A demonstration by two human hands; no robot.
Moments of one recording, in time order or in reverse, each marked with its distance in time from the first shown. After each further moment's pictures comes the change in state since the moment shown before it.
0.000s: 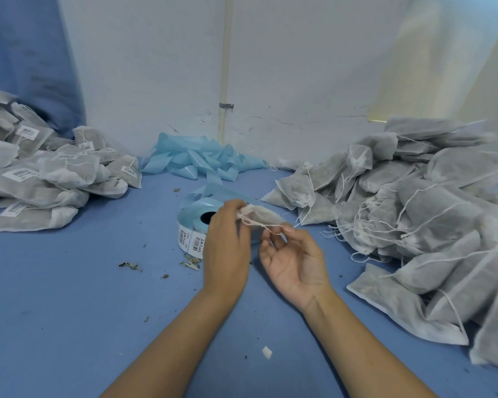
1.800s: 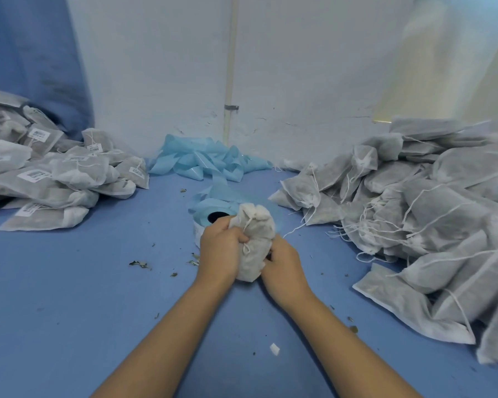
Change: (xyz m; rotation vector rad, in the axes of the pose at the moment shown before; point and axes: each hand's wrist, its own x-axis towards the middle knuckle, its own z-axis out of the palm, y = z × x) left_hand 0.013 -0.009 -0.012 -0.414 -0.091 -0.544; right_hand 0.006 0.028 -0.011 -1.571 0.114 -0.435
